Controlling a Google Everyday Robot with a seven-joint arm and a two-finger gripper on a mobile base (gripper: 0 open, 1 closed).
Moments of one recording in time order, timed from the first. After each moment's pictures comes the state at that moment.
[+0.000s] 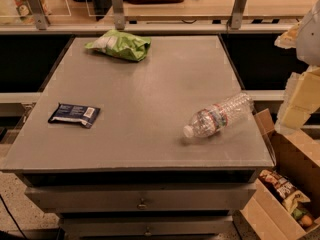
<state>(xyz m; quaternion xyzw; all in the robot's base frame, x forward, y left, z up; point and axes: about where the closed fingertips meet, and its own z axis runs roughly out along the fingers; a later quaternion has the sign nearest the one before) 0.438 -0.215 0.981 -0.60 0.78 -0.04 0.17</state>
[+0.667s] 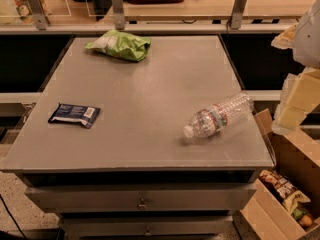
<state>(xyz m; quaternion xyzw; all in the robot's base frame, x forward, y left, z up) 0.442 -0.213 0.977 -0.61 0.78 -0.04 0.17</state>
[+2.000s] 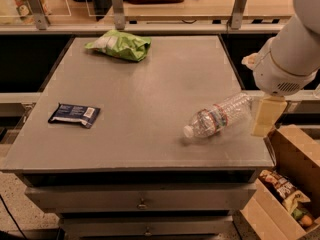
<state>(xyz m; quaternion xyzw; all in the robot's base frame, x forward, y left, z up) 0.495 -0.206 0.898 -0.67 0.72 -0.09 0.16</state>
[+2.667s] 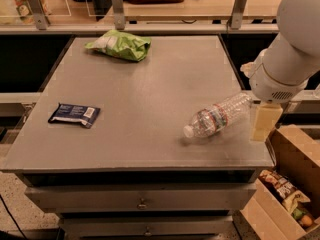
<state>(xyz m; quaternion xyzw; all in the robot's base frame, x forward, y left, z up) 0.502 -0.215 0.873 -0.67 0.72 -0.11 0.14</state>
